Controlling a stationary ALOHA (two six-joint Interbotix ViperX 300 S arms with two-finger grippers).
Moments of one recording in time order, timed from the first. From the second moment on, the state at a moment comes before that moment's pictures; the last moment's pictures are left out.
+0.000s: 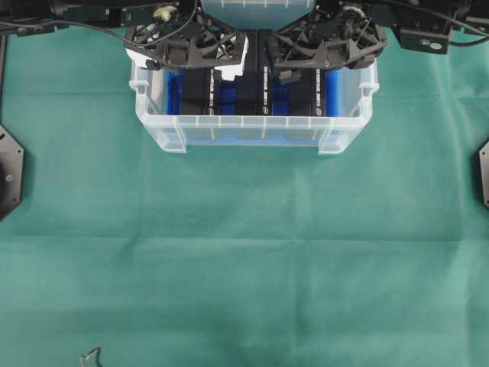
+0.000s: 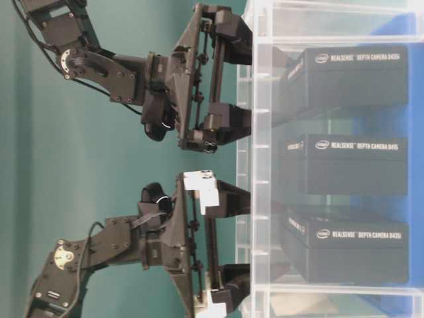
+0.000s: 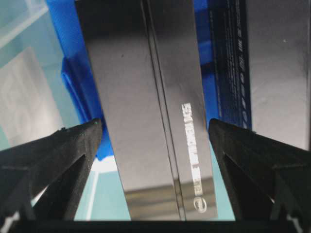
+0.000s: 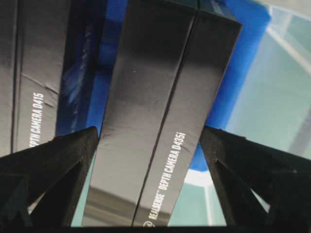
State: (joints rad) left arm 0.33 0.15 0.13 0.08 1.10 -1.09; right arm -0.35 0.12 0.17 -0.02 1.08 1.16
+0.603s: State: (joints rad) left arm 0.33 0.15 0.18 0.07 1.06 -1.12; right arm -0.36 0.14 0.18 -0.01 1.08 1.16
